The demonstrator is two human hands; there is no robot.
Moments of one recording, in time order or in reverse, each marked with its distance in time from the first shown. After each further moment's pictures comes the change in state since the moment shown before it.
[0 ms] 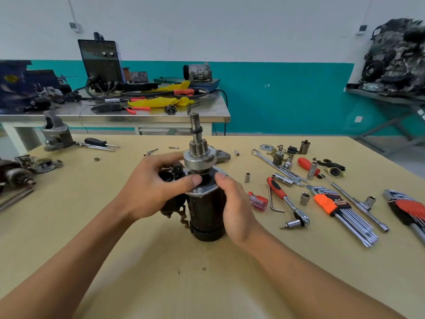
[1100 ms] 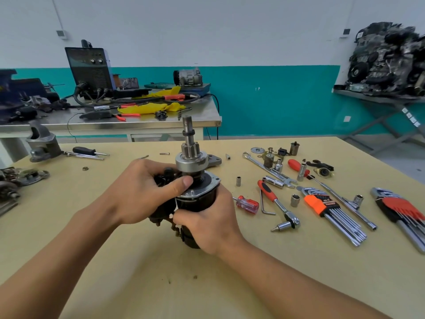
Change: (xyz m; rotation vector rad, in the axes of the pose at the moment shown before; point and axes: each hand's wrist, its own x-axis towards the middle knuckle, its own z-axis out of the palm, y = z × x) left_hand 0.003 0.027 -0.006 0.120 -0.092 -0.114; right_hand -0.009 0.000 0.016 -0.309 0.187 -0.117
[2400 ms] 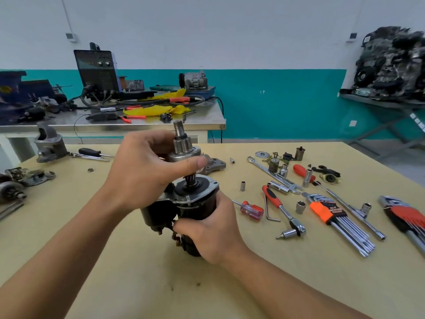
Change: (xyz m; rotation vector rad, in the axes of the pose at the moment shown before) left_hand 0.012 0.039 0.001 -0.132 0.306 0.124; right_hand 0.001 0.003 0.003 0.095 -0.103 -0.022
